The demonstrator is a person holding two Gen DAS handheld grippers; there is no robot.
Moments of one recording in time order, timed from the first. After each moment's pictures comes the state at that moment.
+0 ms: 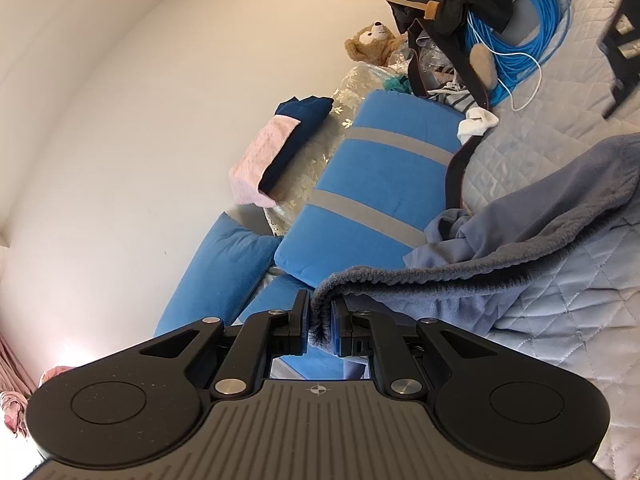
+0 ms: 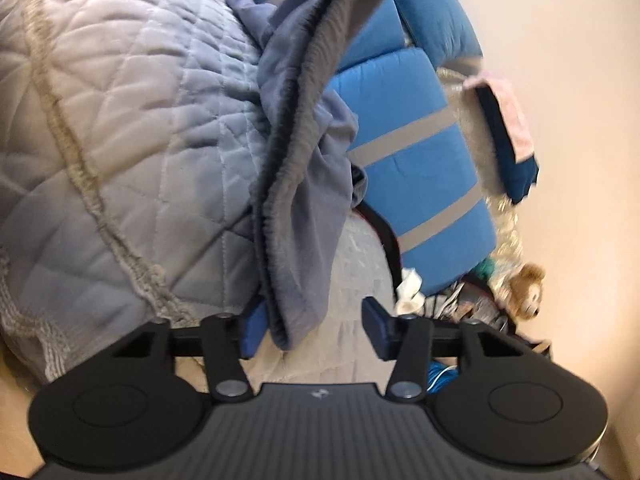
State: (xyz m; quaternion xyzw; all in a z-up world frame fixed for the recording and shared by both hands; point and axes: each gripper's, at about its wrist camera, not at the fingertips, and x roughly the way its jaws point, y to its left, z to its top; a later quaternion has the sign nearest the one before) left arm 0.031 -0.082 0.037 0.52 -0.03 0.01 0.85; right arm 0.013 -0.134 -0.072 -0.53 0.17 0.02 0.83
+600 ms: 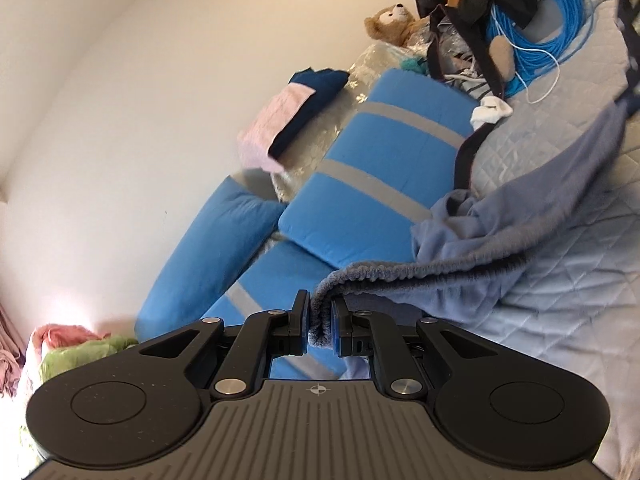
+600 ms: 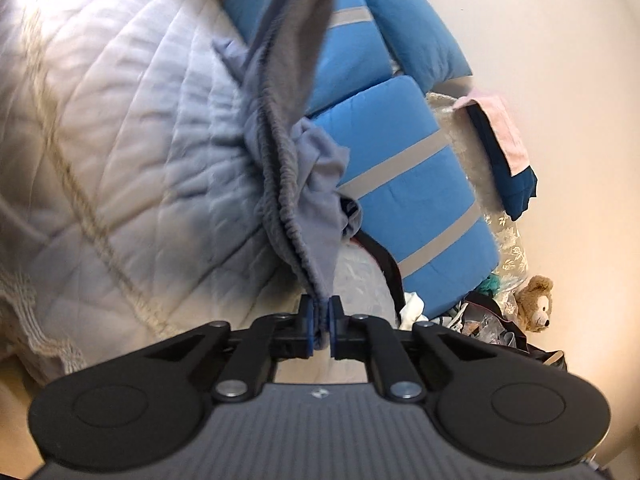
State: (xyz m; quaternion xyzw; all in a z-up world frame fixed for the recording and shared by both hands) left arm 0.022 -0.045 0.057 0.48 0.01 0.02 0.87; right arm -0.005 -0.146 -0.015 -0.47 0.15 0.06 0.87
